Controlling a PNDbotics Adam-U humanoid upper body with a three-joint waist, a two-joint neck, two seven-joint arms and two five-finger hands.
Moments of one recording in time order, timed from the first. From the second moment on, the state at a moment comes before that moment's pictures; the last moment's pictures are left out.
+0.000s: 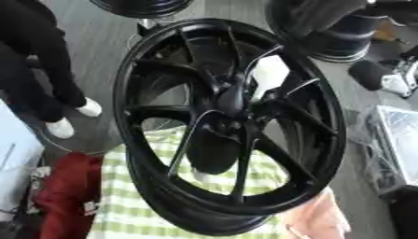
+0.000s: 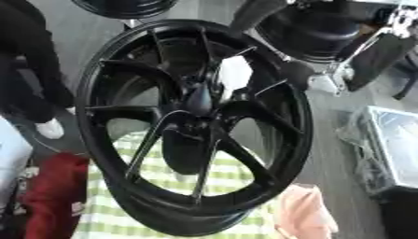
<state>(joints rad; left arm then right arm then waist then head) -0.24 0.51 0.14 -1.83 0.37 0.09 0.58 -0.45 -1.06 0.10 -1.99 -0.40 -0.48 0.70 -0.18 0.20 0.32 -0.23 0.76</state>
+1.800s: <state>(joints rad) -0.25 0.51 0.13 -1.82 0.38 0.10 0.57 -0.44 -0.99 0.19 -1.99 0.18 -0.16 0.43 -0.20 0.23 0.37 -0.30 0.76</state>
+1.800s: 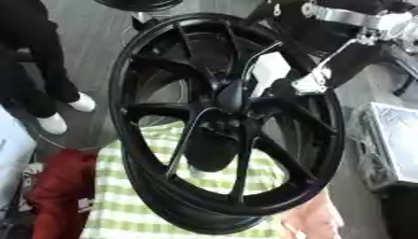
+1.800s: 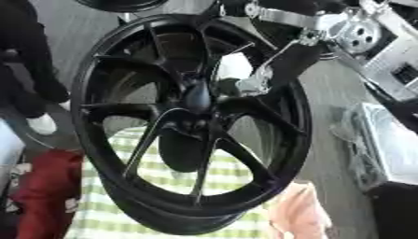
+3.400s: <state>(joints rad) -0.26 0.51 0.11 -1.82 0.37 0.12 0.56 -0.34 -0.99 0.20 -1.99 0.48 -0.21 0.31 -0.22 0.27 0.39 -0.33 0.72</state>
